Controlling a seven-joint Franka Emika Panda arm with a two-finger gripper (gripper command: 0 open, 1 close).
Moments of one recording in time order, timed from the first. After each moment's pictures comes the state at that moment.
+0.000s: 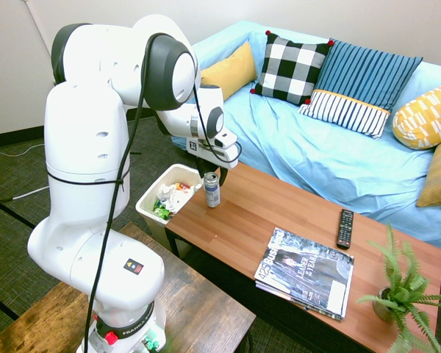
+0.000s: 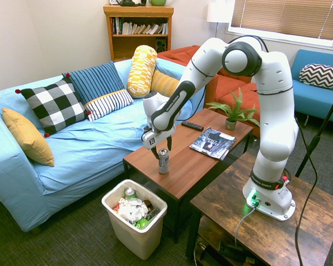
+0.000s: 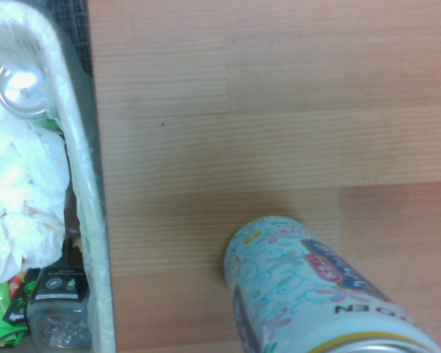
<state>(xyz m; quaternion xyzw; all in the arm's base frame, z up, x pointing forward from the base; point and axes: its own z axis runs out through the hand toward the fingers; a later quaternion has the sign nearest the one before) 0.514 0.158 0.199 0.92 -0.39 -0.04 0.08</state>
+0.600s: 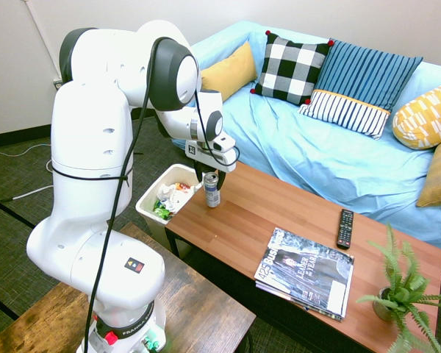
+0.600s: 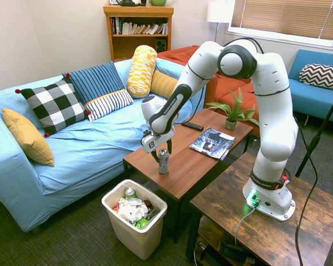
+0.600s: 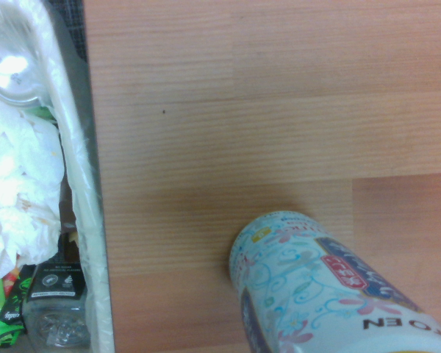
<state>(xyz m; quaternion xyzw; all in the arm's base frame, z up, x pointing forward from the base) 0.516 0.160 0.186 0.91 -0.39 -0.06 0.09</state>
